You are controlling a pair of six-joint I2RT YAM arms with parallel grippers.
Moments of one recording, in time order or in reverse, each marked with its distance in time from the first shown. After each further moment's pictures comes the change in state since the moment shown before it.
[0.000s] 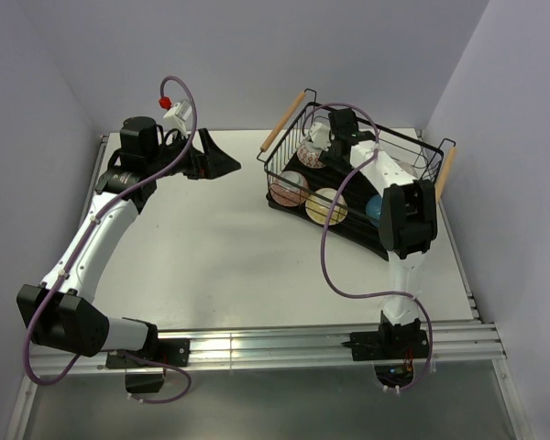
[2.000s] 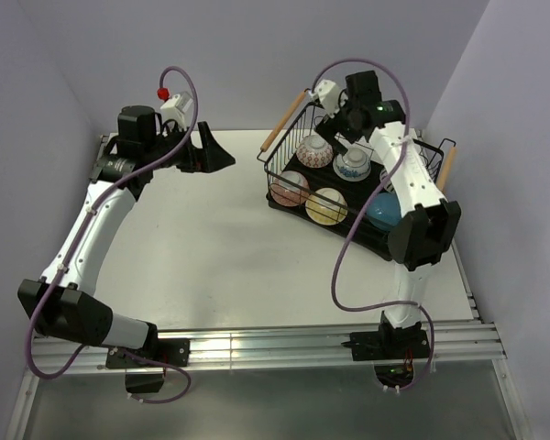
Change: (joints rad) left arm 0.012 0.051 0.137 -0.179 -0.073 0.109; right arm -0.002 -0.132 0.311 -0.333 -0.248 0.205
